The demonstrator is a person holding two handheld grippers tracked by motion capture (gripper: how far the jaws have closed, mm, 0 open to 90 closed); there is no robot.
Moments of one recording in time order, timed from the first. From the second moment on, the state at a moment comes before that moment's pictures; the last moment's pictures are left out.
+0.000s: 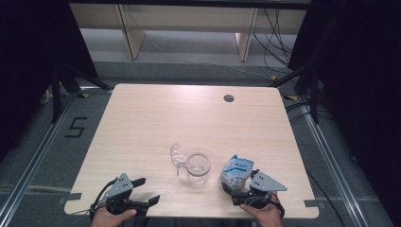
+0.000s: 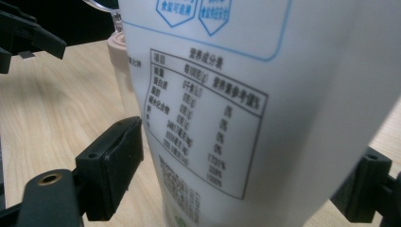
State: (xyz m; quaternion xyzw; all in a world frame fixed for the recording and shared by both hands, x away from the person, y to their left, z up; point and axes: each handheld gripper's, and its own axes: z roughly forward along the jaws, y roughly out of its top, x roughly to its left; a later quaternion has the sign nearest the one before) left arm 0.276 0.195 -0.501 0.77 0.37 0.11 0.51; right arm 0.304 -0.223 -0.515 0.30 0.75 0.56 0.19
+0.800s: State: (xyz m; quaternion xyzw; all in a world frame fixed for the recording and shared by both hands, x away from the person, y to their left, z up) left arm 0.277 0.195 -0.502 0.78 0.36 0.11 0.50; right arm 0.314 -0.219 -0.516 0.26 0.75 0.58 0.21
